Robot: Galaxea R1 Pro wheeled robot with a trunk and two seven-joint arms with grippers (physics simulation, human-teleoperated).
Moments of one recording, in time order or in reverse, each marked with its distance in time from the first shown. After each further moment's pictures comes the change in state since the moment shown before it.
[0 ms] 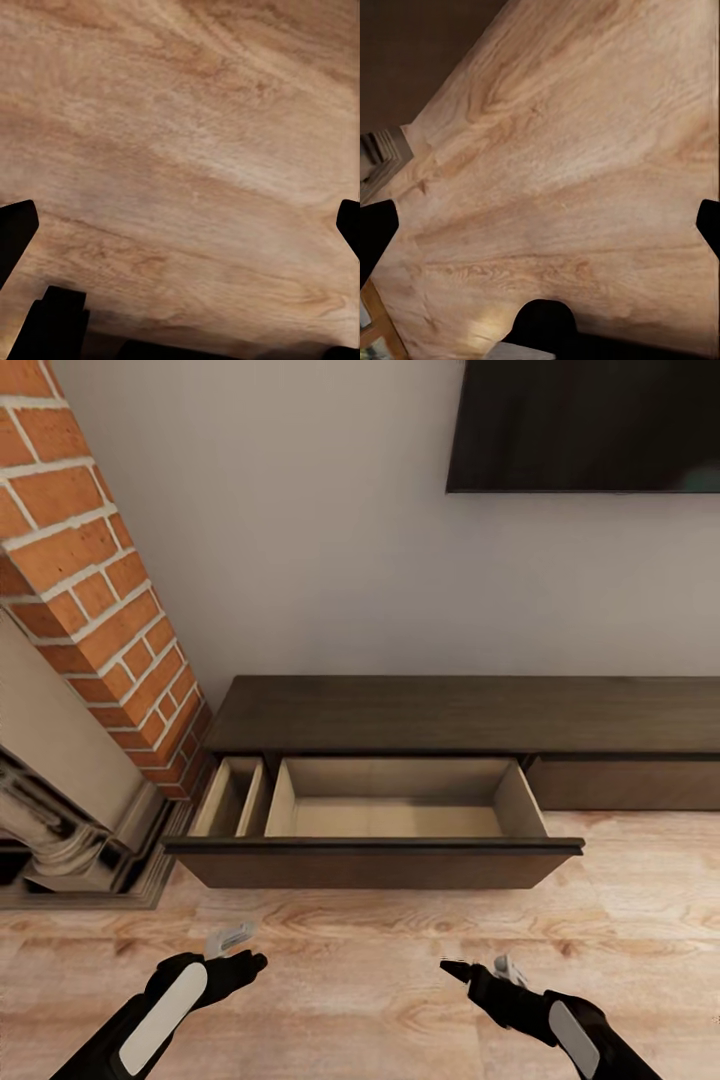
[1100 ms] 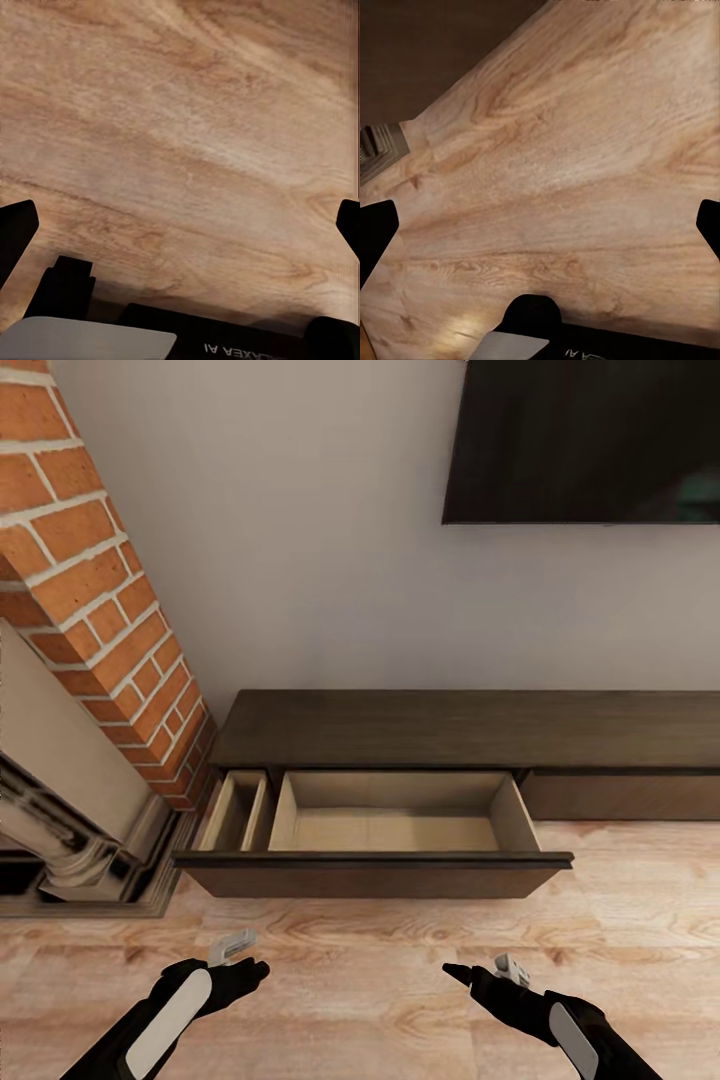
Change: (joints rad) left arm 0.000 -0.015 -0.015 0.039 -0.004 -0.011 -0.004; right arm 0.000 -0.002 0.001 0.003 0.076 -0.071 0.001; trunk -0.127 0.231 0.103
